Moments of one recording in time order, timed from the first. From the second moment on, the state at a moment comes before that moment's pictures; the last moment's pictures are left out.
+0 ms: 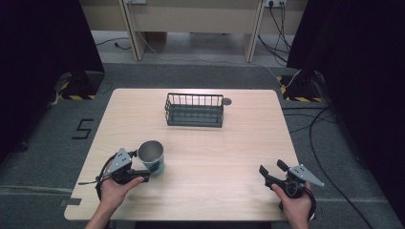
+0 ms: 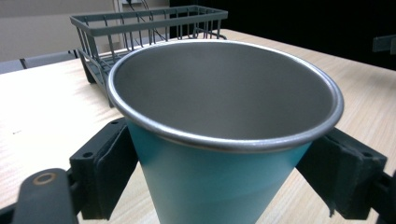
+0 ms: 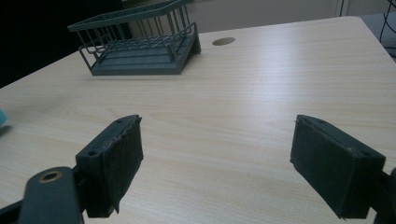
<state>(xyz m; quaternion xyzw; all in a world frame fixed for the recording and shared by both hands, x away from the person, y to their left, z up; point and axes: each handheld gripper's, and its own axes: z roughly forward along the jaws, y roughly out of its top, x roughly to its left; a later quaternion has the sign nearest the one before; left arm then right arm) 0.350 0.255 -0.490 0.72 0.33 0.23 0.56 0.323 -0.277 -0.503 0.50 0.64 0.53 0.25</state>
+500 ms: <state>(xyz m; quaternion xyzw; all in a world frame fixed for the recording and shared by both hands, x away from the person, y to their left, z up) 0.361 0.258 -0.466 0.70 0.33 0.25 0.58 0.326 -0.275 -0.502 0.49 0.64 0.54 0.25</state>
